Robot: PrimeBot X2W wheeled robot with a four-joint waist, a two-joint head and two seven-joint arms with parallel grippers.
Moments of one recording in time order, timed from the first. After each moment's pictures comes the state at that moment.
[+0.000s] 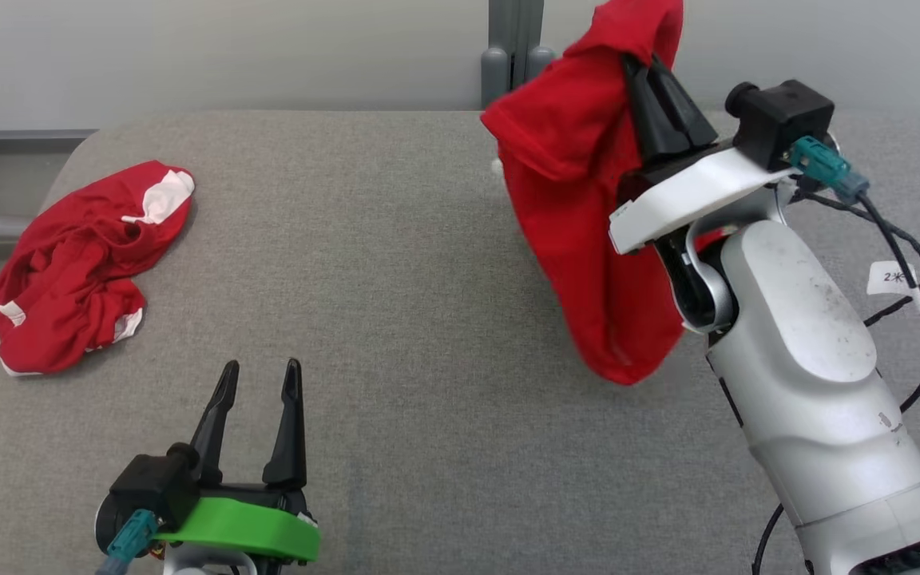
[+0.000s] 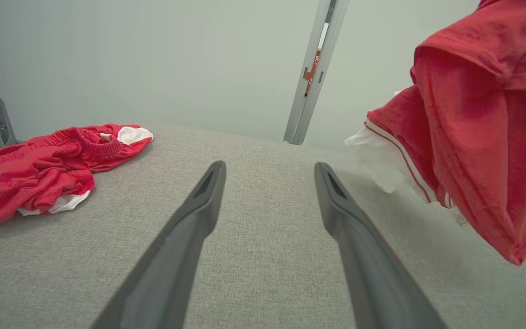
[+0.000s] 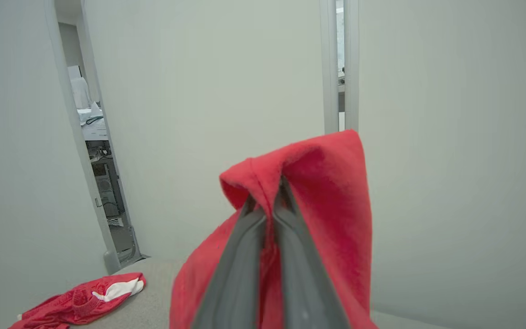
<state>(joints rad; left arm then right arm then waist) -0.03 0.05 -0.13 0.16 -0.32 -0.13 -0.26 -0.75 -0.05 0.25 0.48 0.30 0.13 -0.22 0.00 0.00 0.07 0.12</state>
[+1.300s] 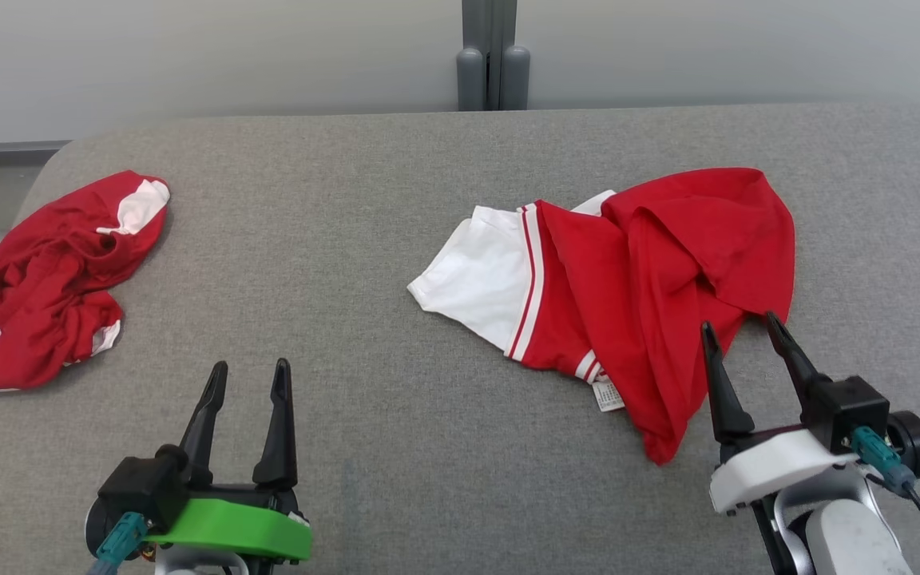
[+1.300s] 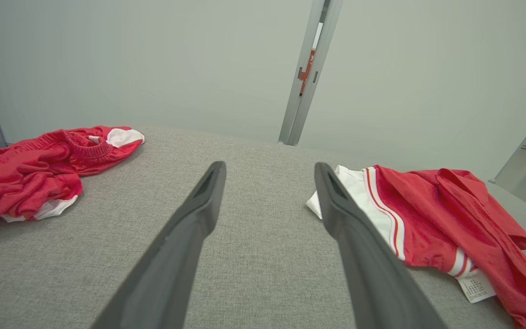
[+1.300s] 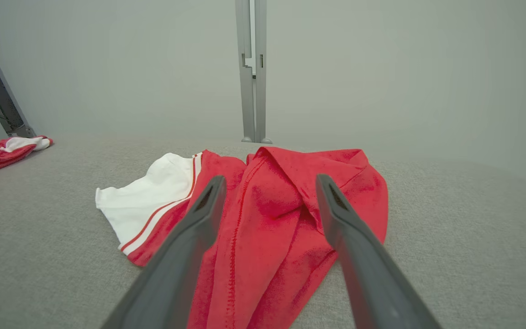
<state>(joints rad) -0.02 0.05 -0.11 0.14 -0.32 -0.13 -0.26 -0.10 -0.05 0.01 0.17 0.03 0.13 -0.21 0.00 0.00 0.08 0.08</state>
